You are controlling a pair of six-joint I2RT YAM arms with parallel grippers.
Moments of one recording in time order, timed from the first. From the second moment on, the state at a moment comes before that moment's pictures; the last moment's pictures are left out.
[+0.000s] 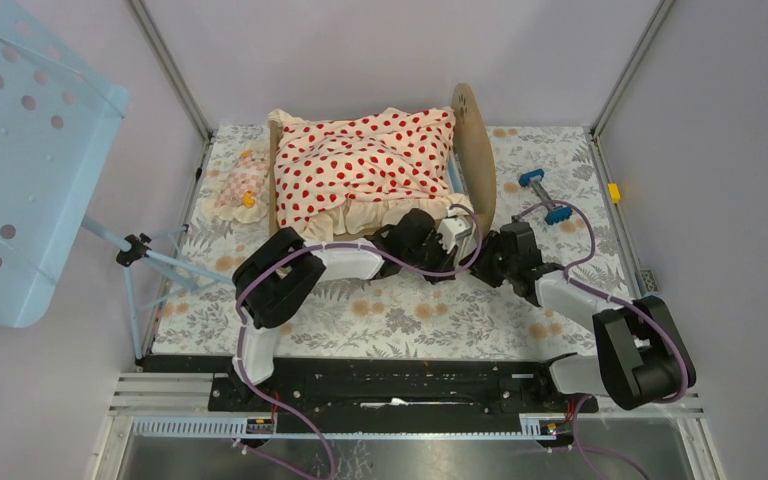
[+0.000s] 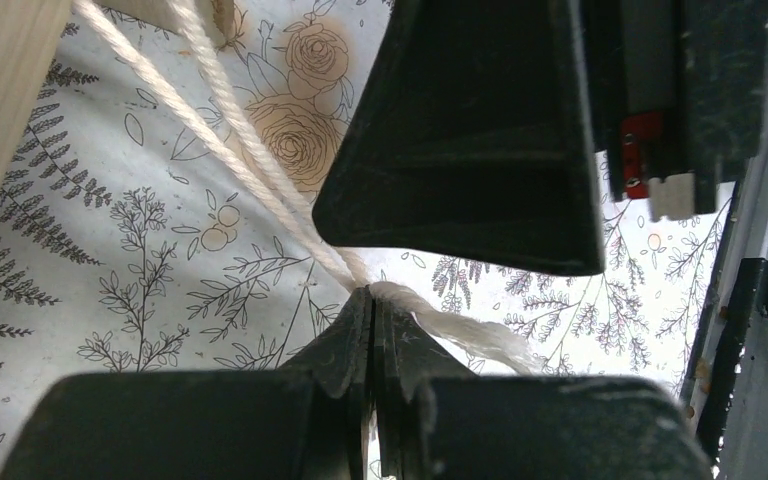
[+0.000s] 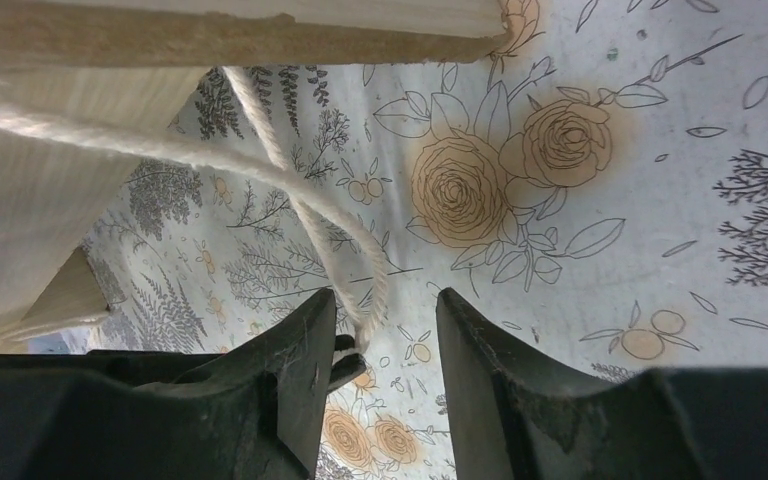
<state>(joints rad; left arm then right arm) -0.87 1.99 1.18 0.17 0.43 -0.08 0.31 1.31 0.50 0.02 -0.11 0.90</state>
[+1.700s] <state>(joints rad) -0.83 1.95 1.31 0.12 0.49 -0.21 0.31 0.99 0.39 0.07 -0.09 0.84</state>
